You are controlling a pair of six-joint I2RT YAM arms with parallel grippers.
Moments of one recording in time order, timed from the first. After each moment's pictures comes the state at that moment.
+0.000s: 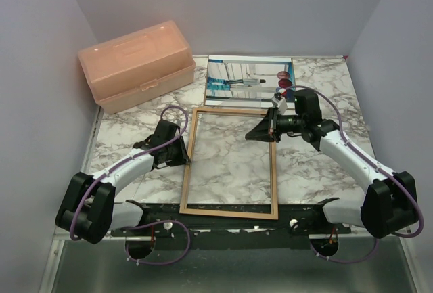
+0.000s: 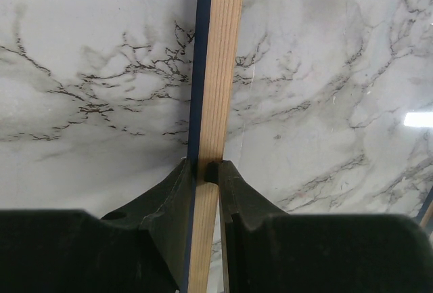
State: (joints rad) left arm -0.41 1.25 0.57 -0.30 0.16 -0.58; right arm 0.34 1.27 0.86 -0.21 -0.89 0.92
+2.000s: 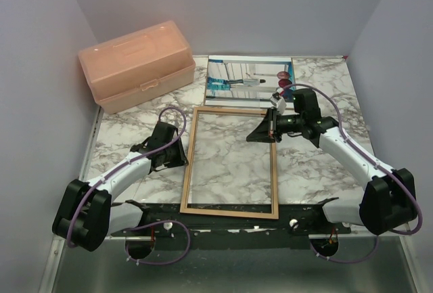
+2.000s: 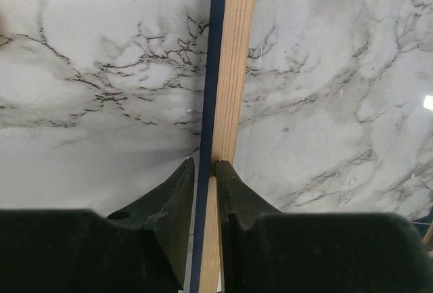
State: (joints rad) left arm -0.40 1.19 0.54 -0.32 0.14 -0.56; right arm 0.34 1.30 0.91 -0.32 -0.90 0.79
